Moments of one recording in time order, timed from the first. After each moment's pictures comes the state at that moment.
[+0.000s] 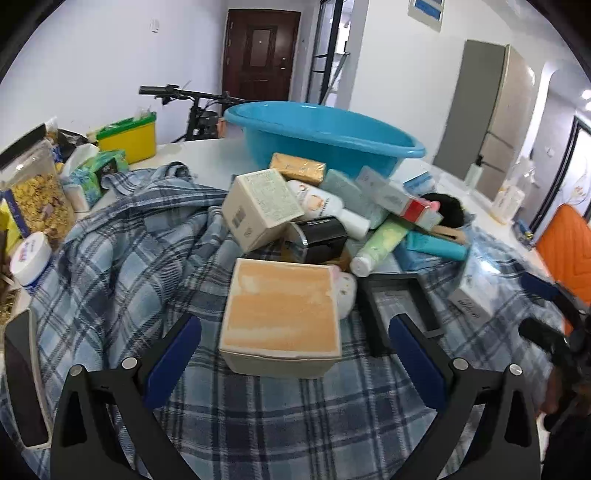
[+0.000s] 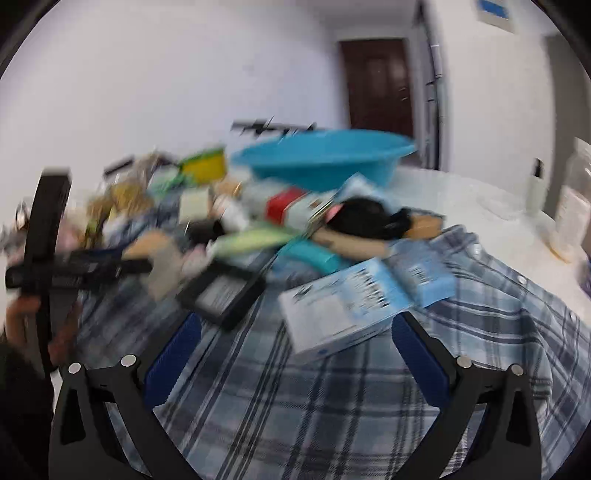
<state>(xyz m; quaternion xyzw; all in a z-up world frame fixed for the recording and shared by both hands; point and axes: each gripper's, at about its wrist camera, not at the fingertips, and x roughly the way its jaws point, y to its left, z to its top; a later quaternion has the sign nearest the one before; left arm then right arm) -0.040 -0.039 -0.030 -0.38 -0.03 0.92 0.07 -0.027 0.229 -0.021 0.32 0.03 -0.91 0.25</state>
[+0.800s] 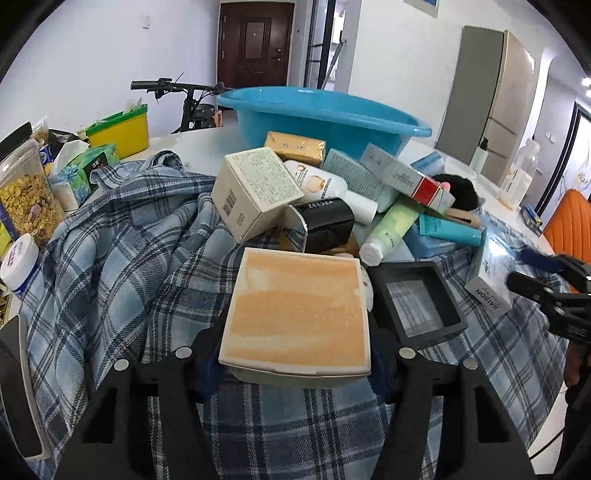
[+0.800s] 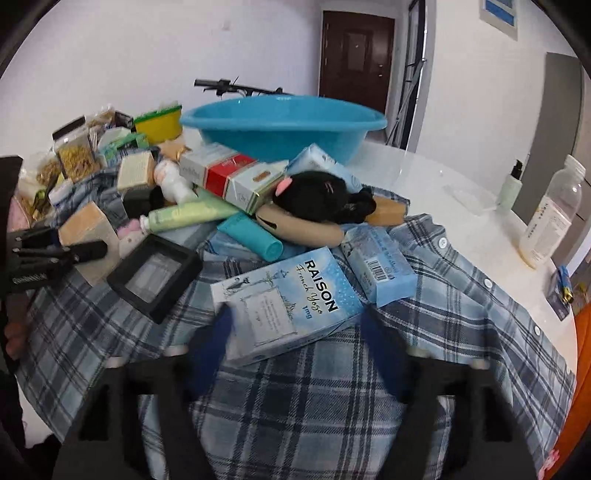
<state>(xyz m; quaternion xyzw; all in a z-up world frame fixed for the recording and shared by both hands) -0.055 -0.034 -0.049 -0.40 -0.02 0.91 0.08 -0.064 0.231 -0.031 0.38 0.09 -0.91 0.17</state>
